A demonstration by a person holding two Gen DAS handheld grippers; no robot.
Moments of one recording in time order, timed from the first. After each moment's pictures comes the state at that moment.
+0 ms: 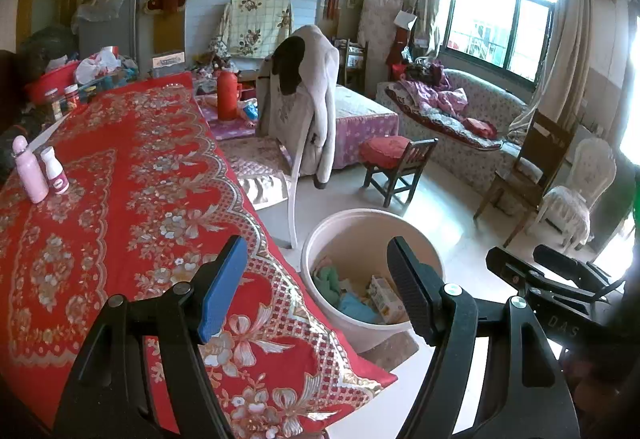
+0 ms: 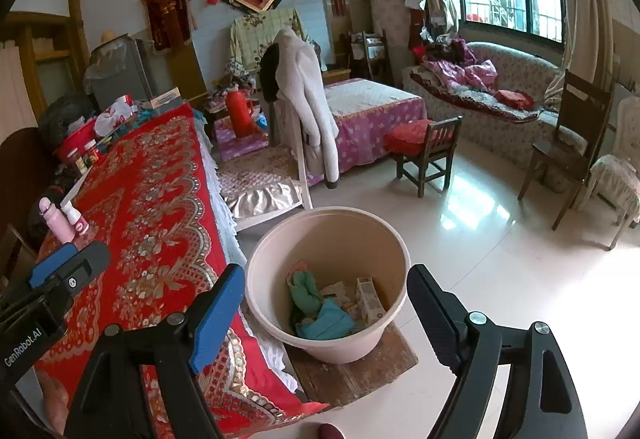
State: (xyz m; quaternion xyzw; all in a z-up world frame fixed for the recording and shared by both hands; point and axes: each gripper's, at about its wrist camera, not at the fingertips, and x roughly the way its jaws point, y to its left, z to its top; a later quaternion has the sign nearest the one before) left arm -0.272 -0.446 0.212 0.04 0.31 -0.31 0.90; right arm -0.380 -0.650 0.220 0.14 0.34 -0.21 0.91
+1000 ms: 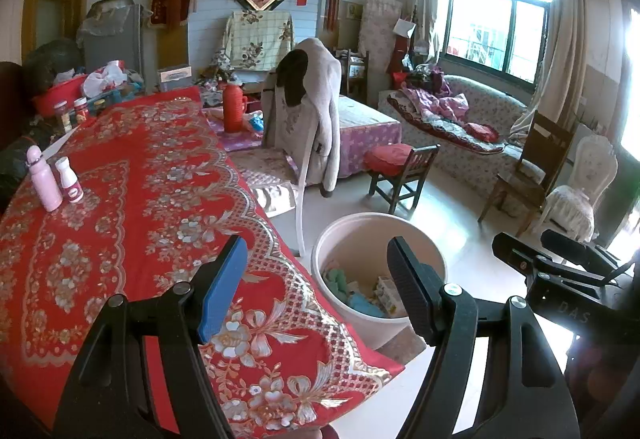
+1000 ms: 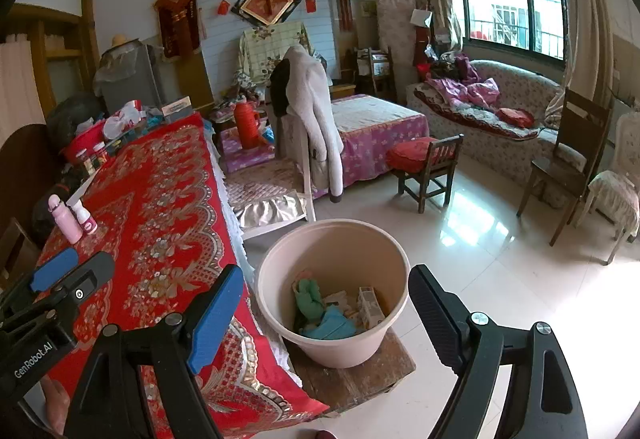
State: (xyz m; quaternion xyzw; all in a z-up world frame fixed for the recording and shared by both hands) left arm -0.296 -0.427 0.225 0.05 0.29 -0.31 0.91; right arm -0.395 -0.626 0.236 0.12 0.31 -0.21 0.92
